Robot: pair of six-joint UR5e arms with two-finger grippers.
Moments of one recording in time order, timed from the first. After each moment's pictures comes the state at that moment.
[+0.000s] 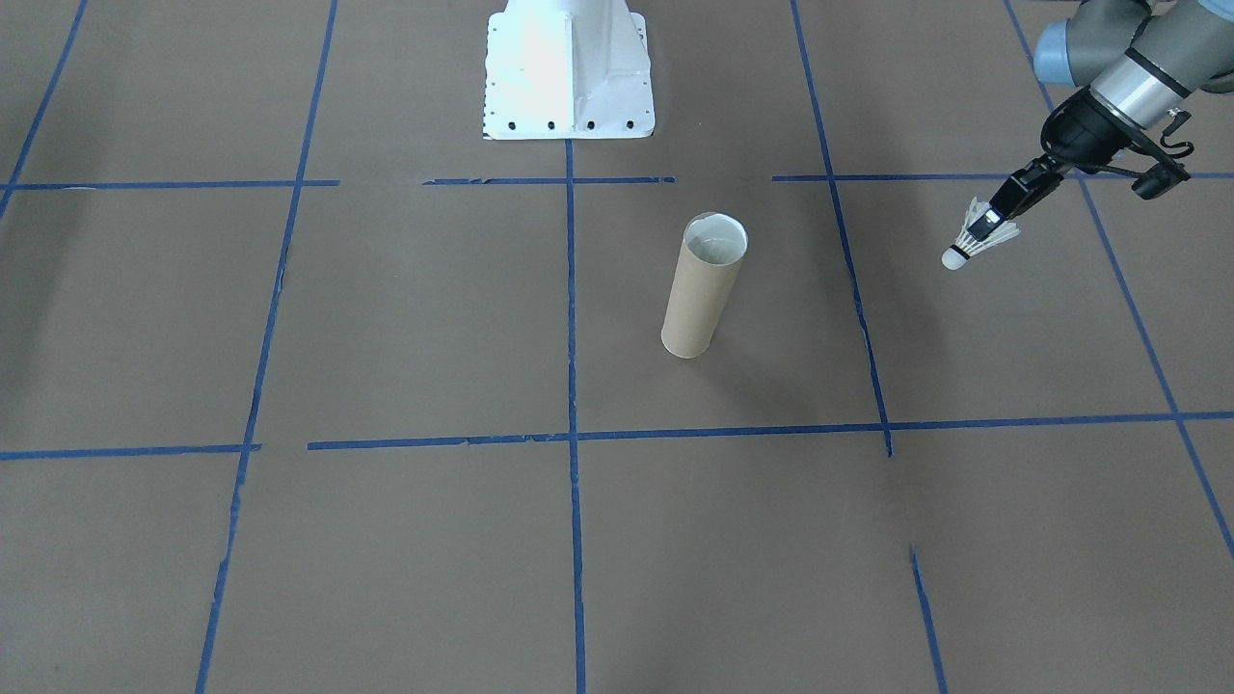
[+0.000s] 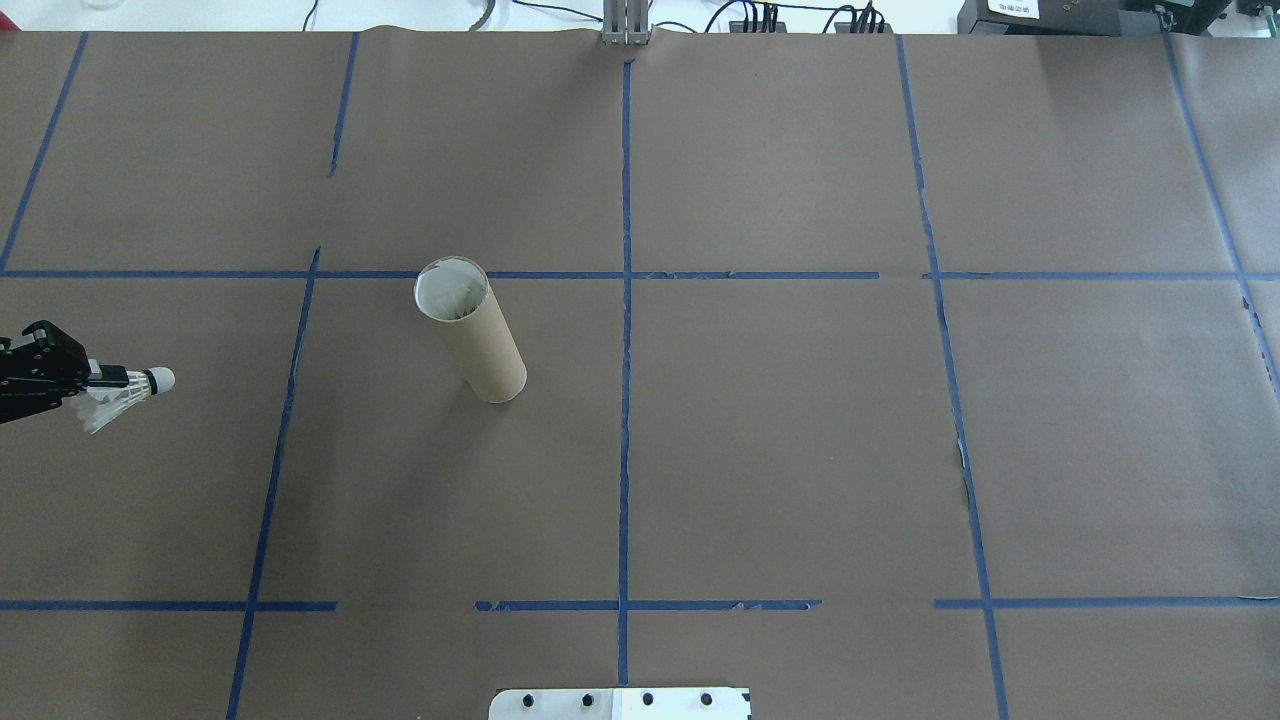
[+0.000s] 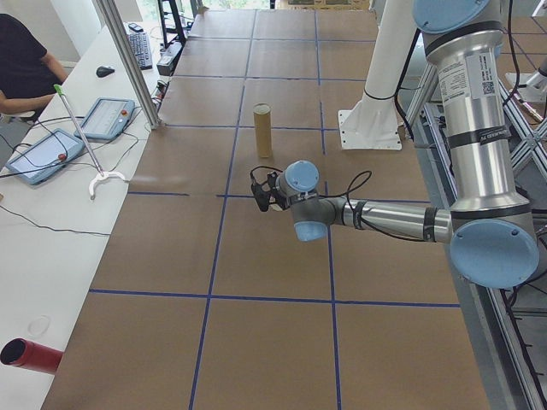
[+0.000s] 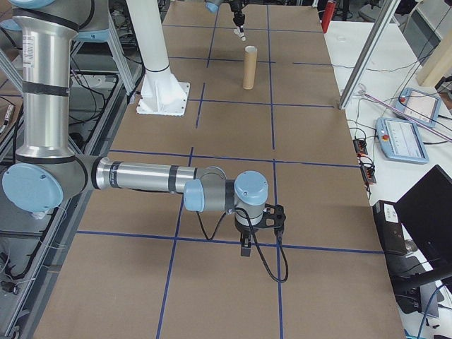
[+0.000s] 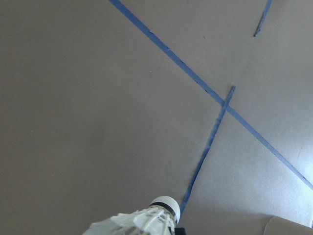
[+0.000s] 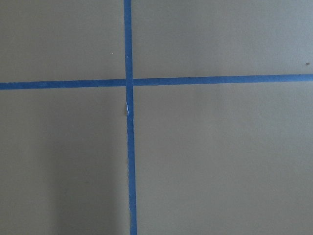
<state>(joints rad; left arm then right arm) -0.93 -1.35 -1.88 -2.67 -2.19 -1.68 1.56 -1.66 1.63 -1.49 2.30 0.08</state>
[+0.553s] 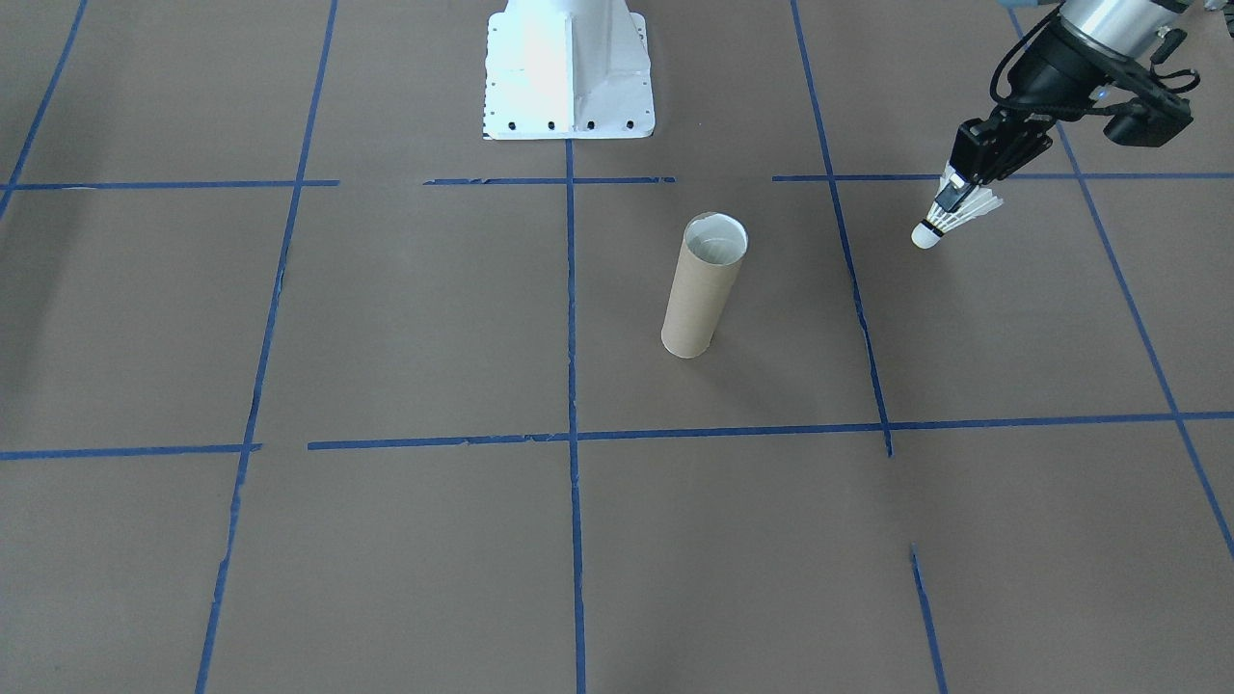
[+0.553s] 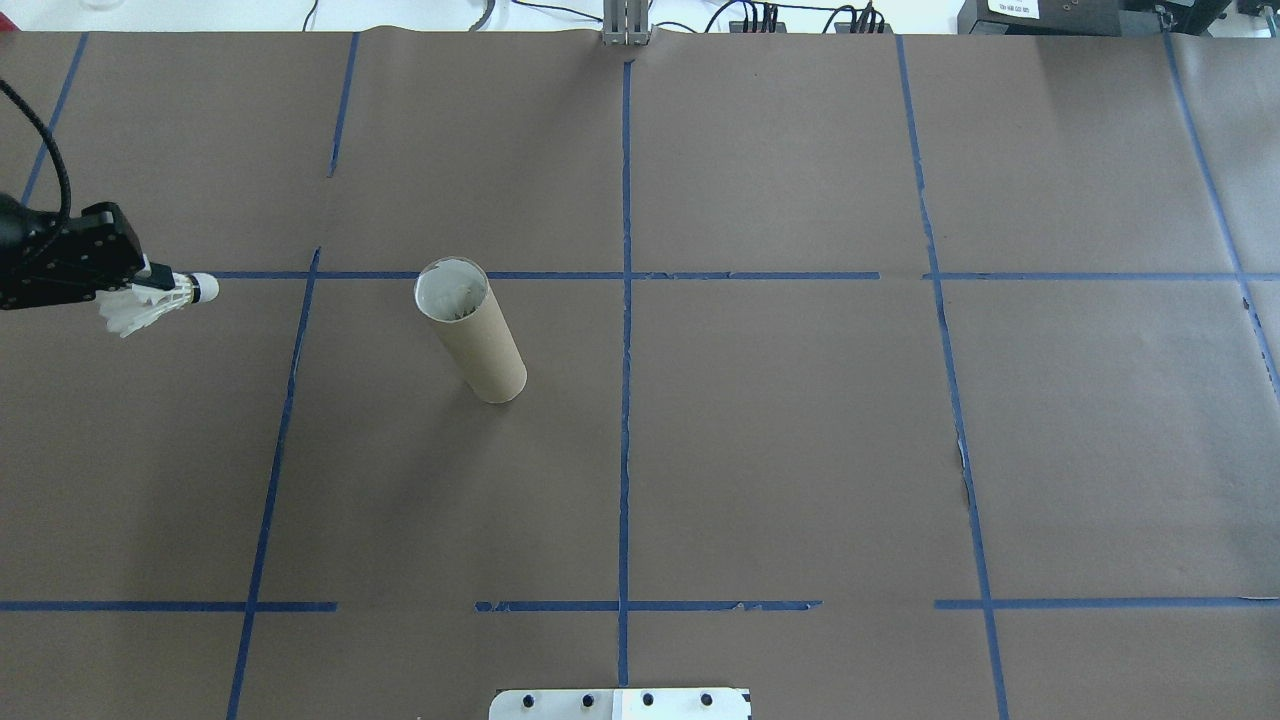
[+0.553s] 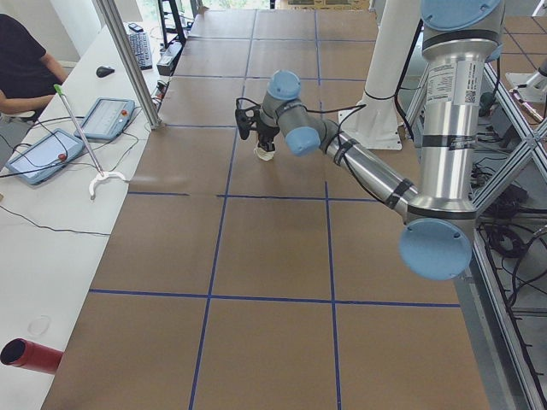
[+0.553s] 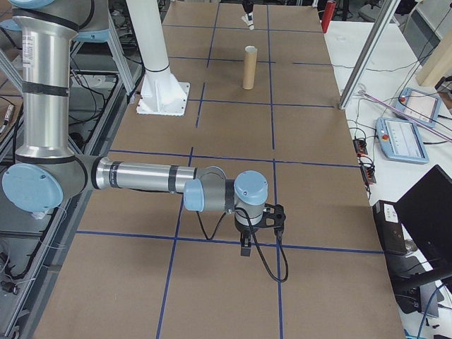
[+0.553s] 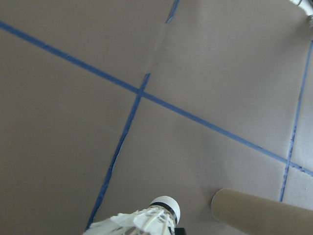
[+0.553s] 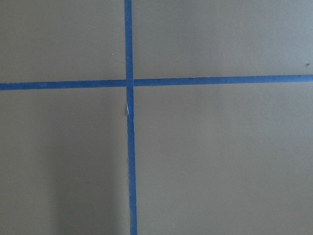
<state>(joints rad) -1.02 -1.67 -2.21 -1.82 -2.19 -1.36 1.56 -1.66 1.63 -1.49 2.30 0.08</state>
